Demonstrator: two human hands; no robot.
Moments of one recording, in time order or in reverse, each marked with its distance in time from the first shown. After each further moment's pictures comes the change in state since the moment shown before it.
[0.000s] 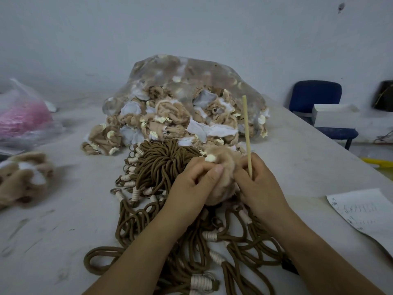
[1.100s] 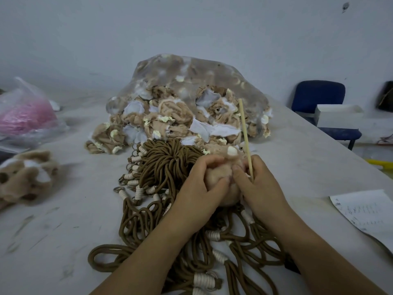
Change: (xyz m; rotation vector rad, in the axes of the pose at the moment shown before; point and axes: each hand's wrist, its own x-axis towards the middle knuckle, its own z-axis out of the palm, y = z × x) left_hand -0.004 -0.003 0.004 0.166 -0.011 -0.030; right_hand 0.005 0.014 0.002 -0.202 0.038 -0.052
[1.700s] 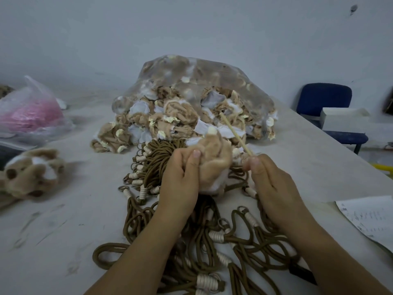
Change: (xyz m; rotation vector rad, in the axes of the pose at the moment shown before) left_hand 0.011 -0.004 -0.018 -0.066 0.420 -0.040; right_hand -0.004 -0.003 -0.019 -0.195 -0.005 -0.186
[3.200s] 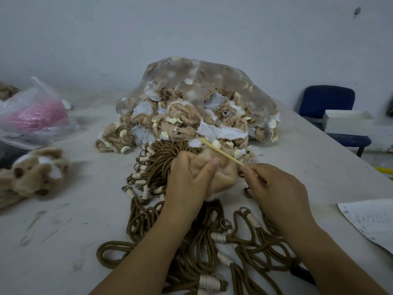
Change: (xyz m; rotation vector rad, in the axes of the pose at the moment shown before) left_hand -0.001 -0.004 0.001 0.170 -0.048 -0.003; right_hand -0.001 -0.004 0.001 -0.442 0.055 -0.020
